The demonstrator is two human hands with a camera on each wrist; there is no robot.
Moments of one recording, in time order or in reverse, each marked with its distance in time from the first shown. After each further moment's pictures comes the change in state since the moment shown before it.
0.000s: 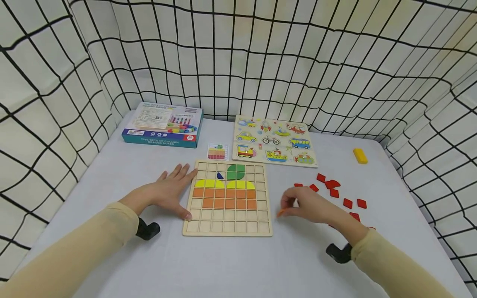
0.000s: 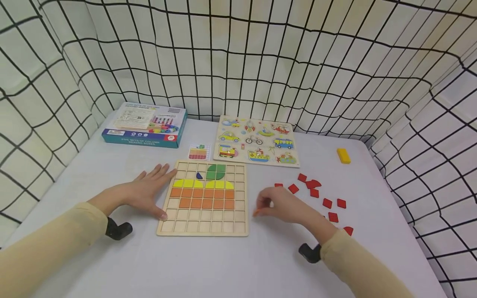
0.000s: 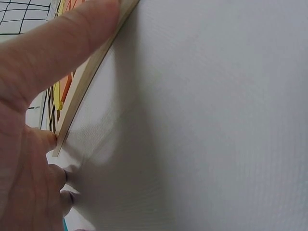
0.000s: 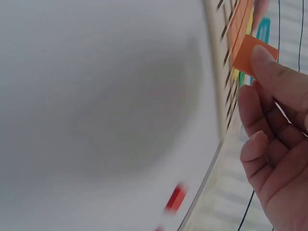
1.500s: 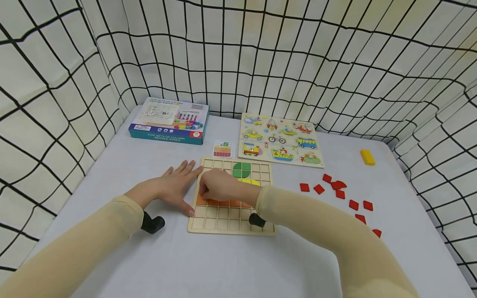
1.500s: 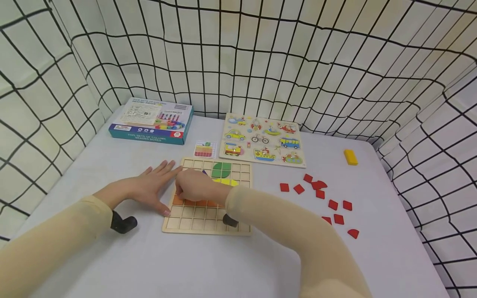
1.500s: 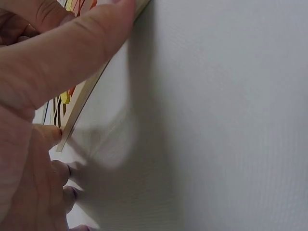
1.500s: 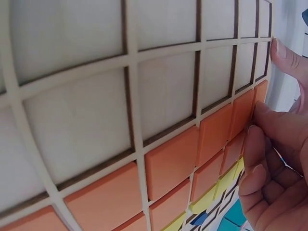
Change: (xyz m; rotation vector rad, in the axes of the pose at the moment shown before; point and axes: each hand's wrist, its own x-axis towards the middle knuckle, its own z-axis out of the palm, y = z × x) left_hand 0.000 -0.007 -0.005 -0.009 -0.028 0.047; right_hand 0.167 -0.154 0.066 -0.300 -0.158 -0.219
